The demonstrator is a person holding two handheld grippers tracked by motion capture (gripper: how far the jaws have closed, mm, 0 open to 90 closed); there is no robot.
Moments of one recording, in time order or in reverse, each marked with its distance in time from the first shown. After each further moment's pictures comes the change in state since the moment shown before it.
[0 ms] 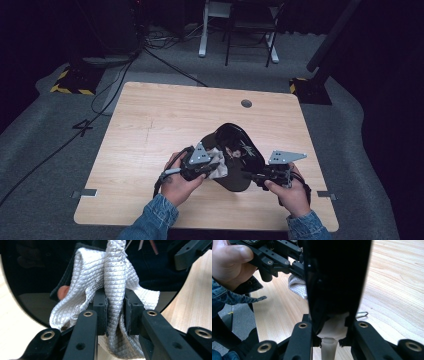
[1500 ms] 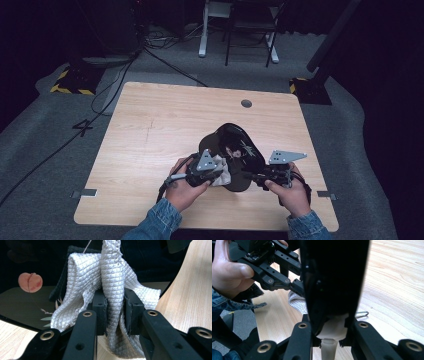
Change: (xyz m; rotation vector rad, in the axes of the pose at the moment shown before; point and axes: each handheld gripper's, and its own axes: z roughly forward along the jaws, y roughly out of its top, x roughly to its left) left arm -0.017 -0.005 0.014 0.056 -0.035 0.020; right arm -0.001 0.000 -0.001 0.003 0.003 0.004
